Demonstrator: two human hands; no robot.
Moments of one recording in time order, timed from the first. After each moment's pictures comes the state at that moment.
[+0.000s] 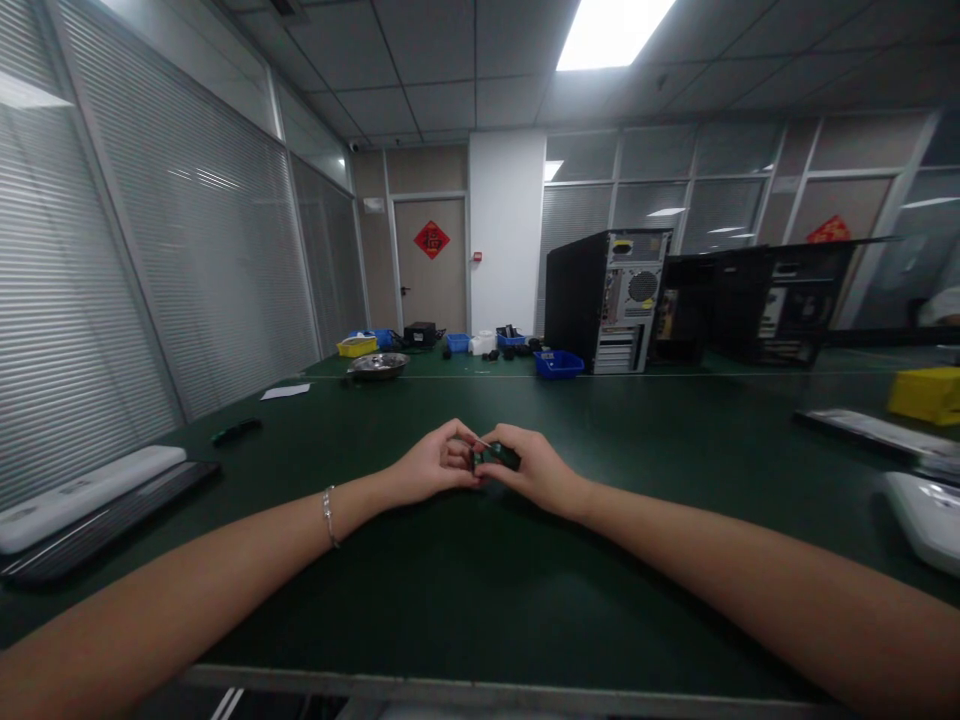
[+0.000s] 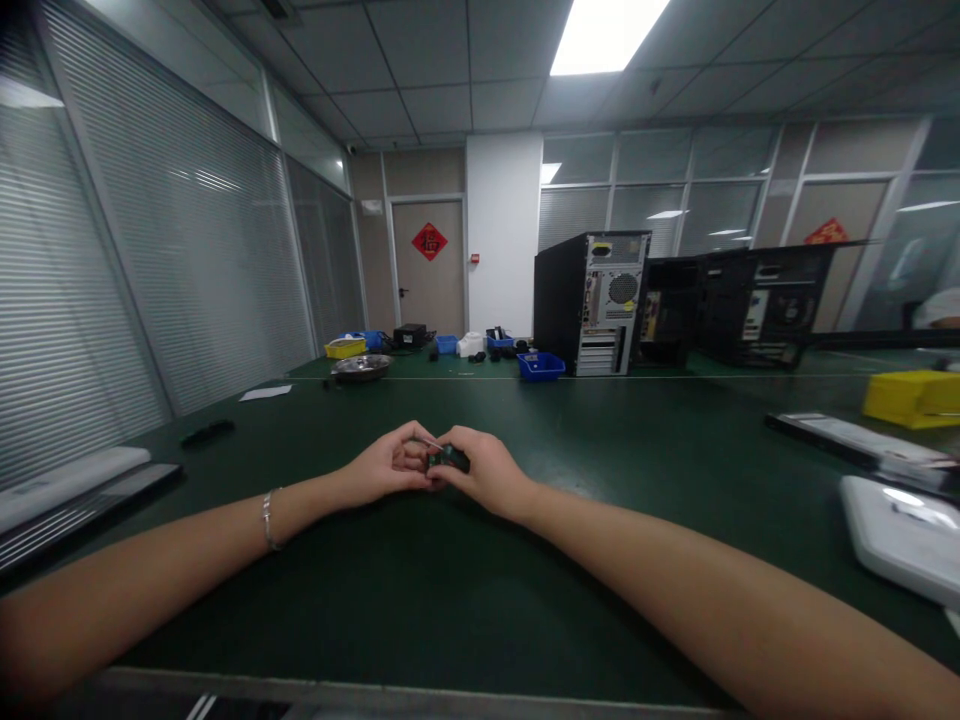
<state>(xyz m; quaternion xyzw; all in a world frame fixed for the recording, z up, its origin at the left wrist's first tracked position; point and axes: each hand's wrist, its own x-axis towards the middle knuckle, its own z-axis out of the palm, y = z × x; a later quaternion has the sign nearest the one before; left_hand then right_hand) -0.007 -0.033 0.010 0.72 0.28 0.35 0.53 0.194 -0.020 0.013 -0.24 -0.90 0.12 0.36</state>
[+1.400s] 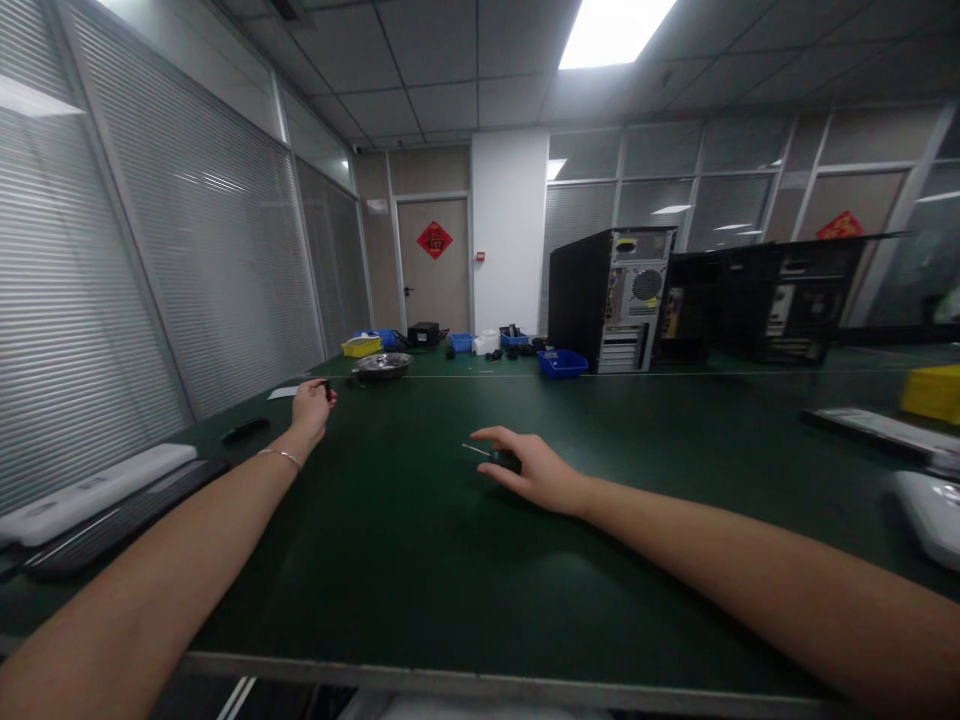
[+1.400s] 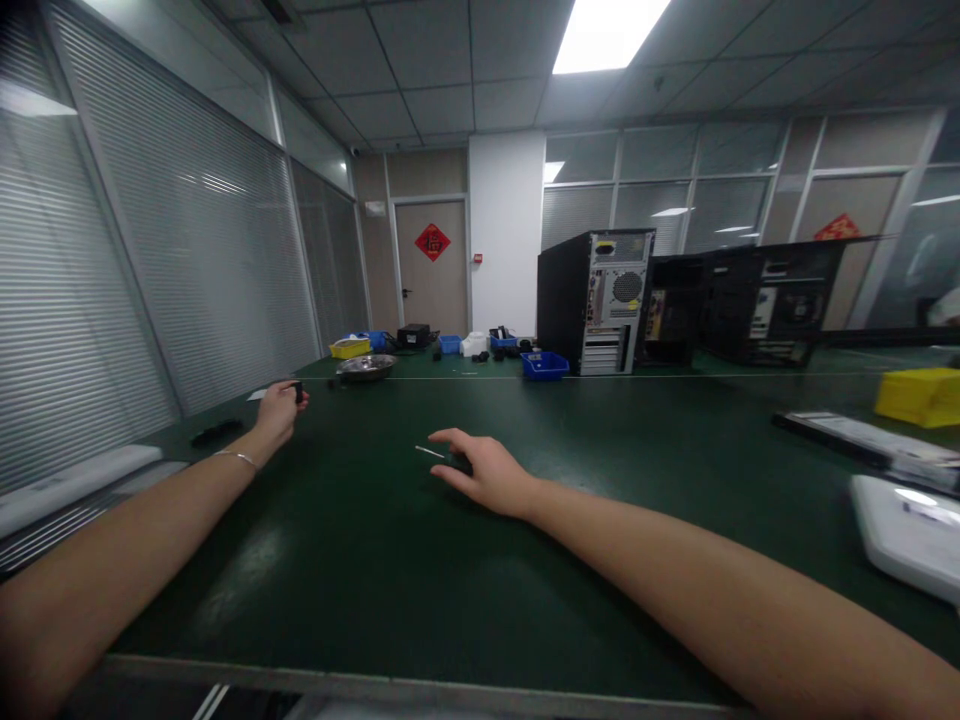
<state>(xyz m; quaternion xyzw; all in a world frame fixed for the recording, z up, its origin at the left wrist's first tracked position) -0.190 0.062 0.009 0.41 0.62 0.65 0.16 0.199 -0.023 0.014 -0.26 -0.91 0.15 0.28</state>
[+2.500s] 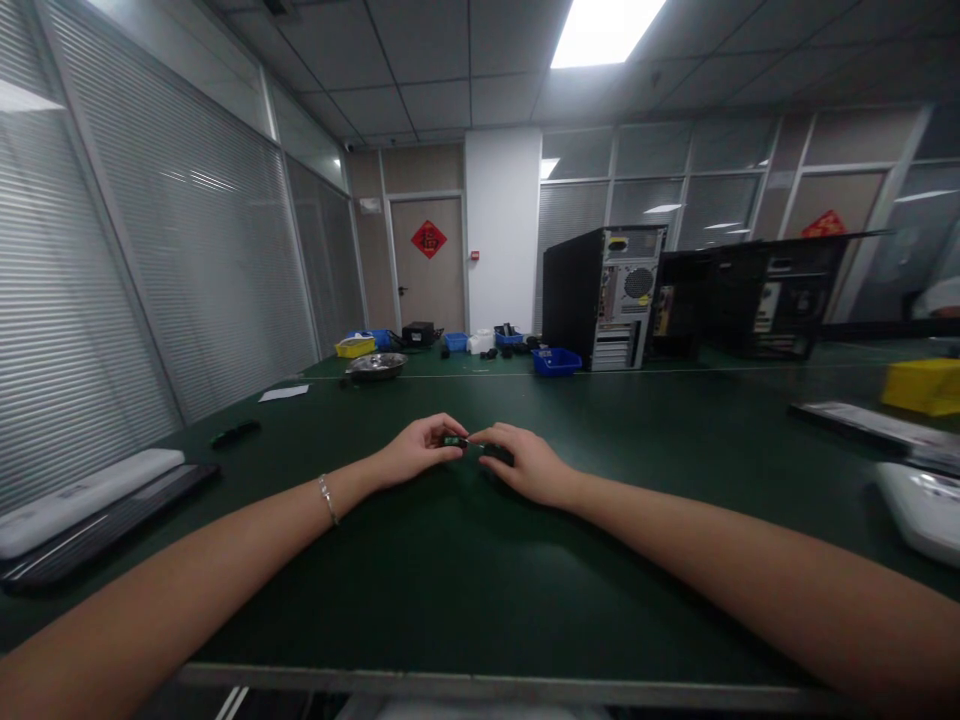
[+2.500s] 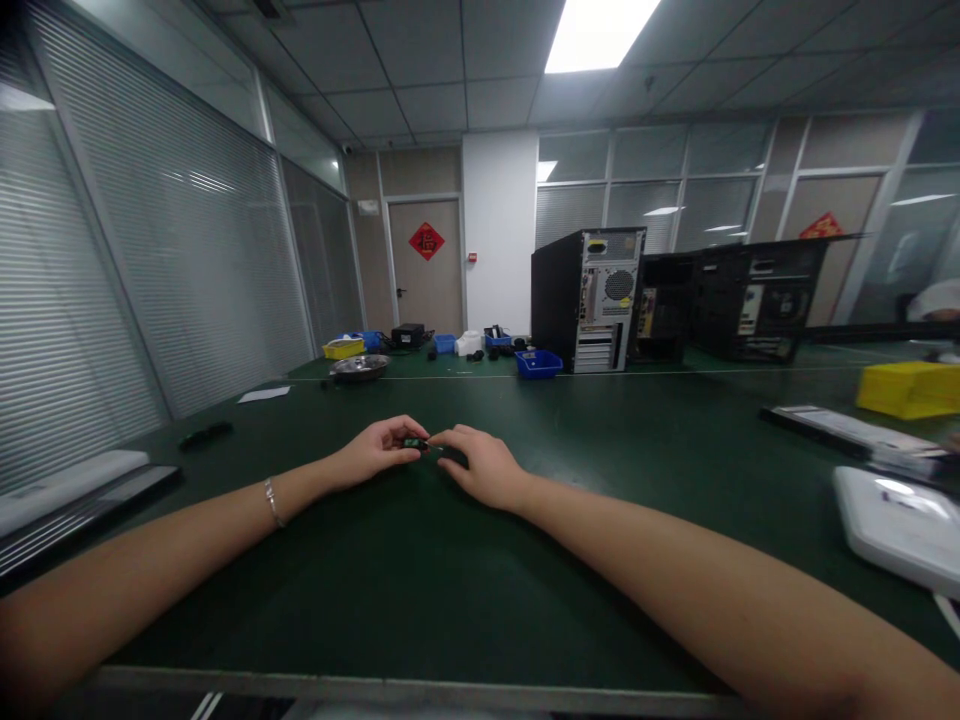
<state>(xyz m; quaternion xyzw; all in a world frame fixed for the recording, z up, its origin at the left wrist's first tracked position) -0.027 -0.011 0.012 0.78 0.34 0.35 0.39 0.195 -0.007 0.002 -0.29 -0.91 0.08 0.29</state>
